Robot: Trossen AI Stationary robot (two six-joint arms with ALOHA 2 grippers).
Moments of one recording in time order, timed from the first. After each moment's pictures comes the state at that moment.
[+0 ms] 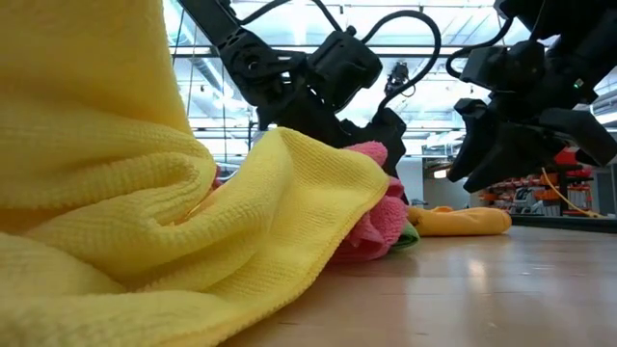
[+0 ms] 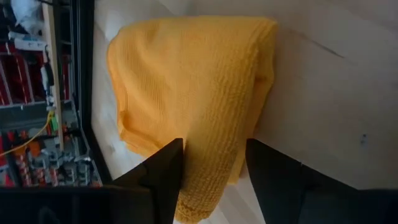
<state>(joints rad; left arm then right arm) 0.00 2.22 1.34 0.17 -0.35 1.22 0.36 1.29 0.52 -0.18 0.51 0.01</state>
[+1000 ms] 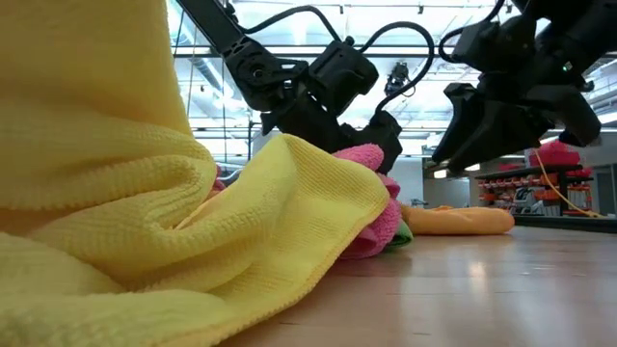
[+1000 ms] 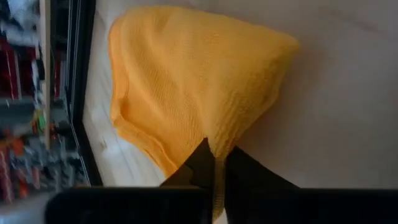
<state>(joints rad) 0.04 2.24 1.34 0.17 -0.26 1.15 0.36 1.29 0.56 -0.13 0.50 -0.04</state>
